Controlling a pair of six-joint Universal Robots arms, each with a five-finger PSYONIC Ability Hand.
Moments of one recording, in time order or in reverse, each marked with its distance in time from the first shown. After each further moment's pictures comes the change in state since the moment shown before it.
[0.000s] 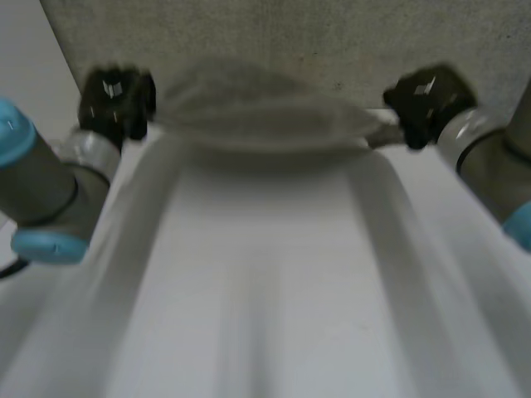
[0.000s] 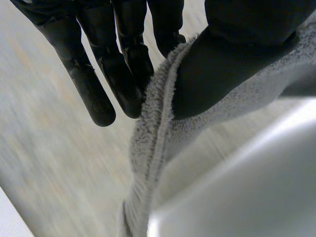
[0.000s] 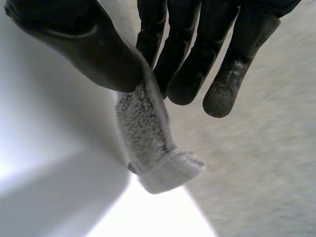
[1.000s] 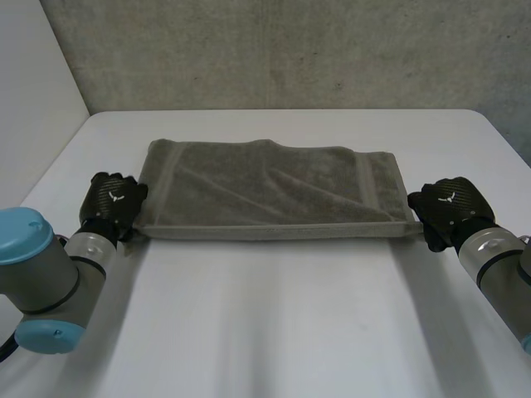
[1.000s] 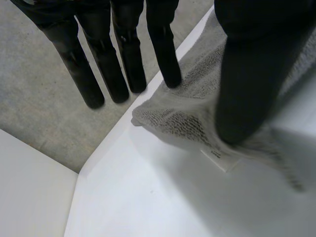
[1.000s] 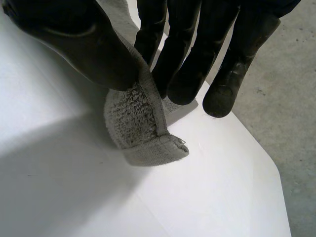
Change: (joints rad) left arm 0.113 -0.089 -0.390 0.227 0.027 0.366; right arm -0.177 -0.113 0.633 -0.356 -0.087 0.029; left_hand -0.488 -0.499 -0.500 -0.500 -0.495; right_hand 0.000 0.000 0.000 0.000 0.000
